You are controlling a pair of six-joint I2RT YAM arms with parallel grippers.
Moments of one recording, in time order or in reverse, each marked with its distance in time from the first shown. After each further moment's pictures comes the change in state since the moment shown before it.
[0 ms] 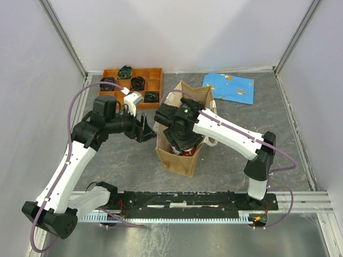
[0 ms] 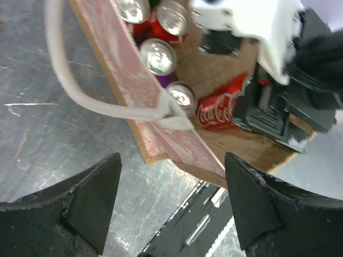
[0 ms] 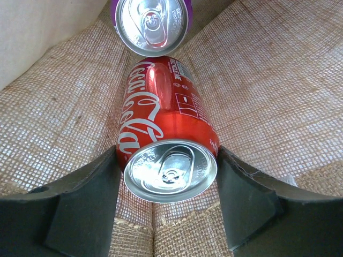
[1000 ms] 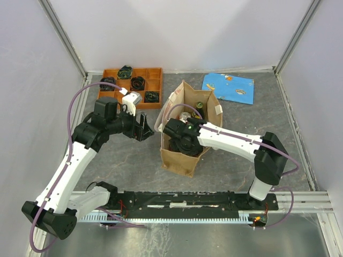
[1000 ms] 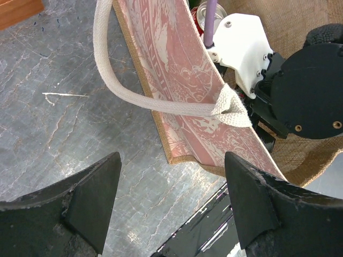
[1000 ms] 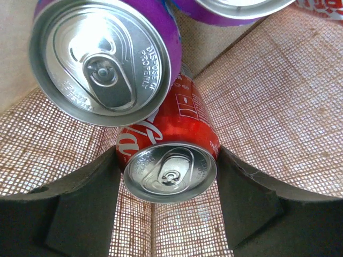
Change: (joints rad) left arm -0.051 -0.013 -0.033 0.014 -0.140 0.000; right arm -0.037 -0.110 -0.542 0.472 -0.008 0.010
